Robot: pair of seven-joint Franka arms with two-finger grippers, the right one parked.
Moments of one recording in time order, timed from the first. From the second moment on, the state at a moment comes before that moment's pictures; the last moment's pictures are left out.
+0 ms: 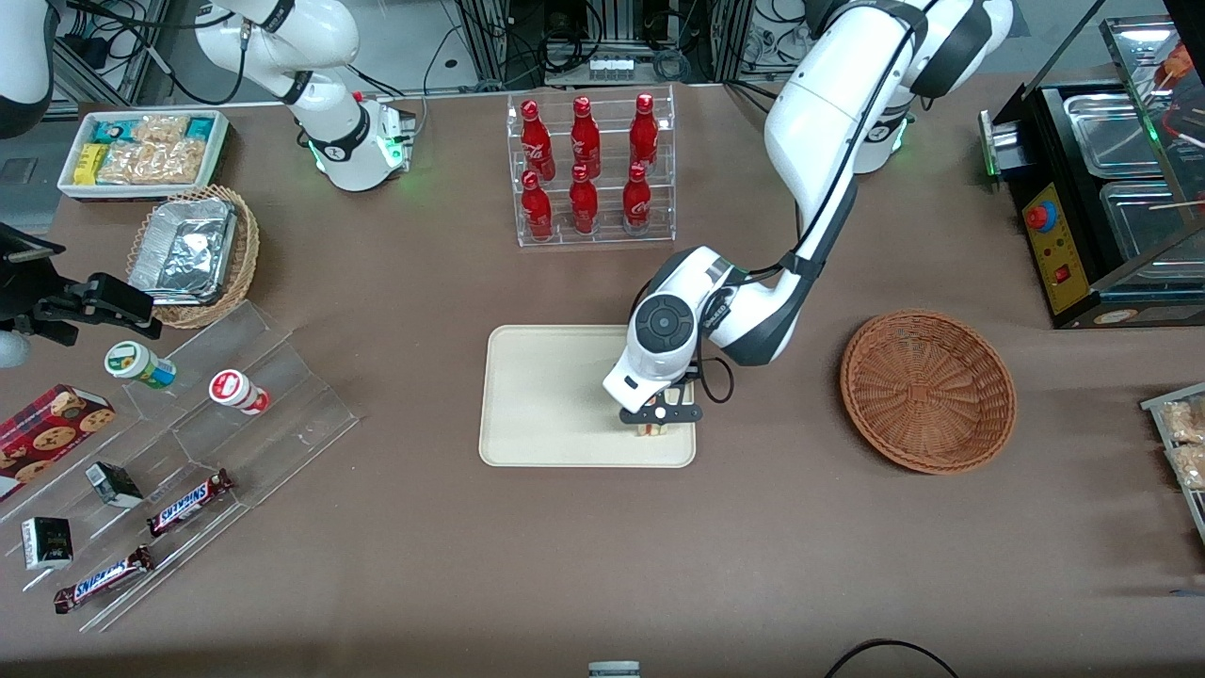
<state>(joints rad) -0.57 0.76 -0.14 -1.49 0.03 2.15 -0.71</state>
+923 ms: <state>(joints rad) -0.50 0.57 -0.08 -1.42 0.05 1.88 -0.71</state>
